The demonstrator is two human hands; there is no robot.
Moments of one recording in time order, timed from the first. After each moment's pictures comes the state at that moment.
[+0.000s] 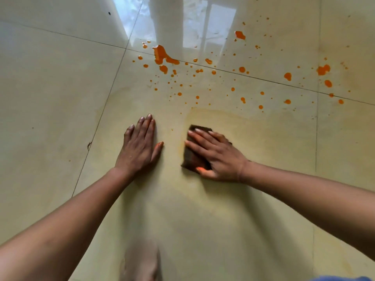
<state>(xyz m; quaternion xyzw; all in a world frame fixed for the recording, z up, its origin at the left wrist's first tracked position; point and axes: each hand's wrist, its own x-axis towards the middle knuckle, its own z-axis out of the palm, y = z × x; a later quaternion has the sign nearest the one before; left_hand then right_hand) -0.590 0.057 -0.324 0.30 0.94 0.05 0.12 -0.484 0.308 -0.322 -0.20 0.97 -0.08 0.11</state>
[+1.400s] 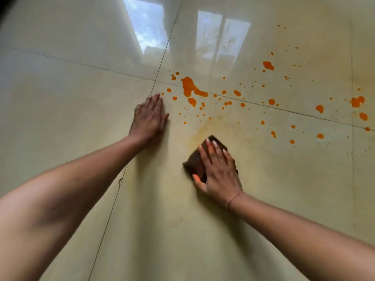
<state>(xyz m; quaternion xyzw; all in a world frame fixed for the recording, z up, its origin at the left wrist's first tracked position) -0.772 0.064 -0.320 0.27 0.95 0.07 0.13 -0.550 0.223 -0.322 0.06 0.99 -0.12 0.10</state>
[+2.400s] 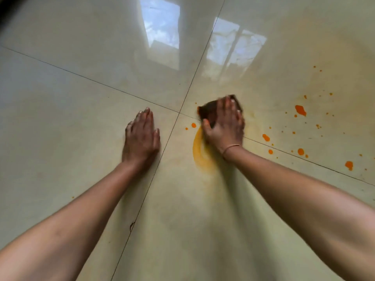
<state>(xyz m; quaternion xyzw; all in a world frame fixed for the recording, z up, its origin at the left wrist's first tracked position) -0.830 0.023 -0.331 0.18 0.97 0.14 0.05 -0.802 0.255 -0.324 0.18 0.97 -0.12 0.07</state>
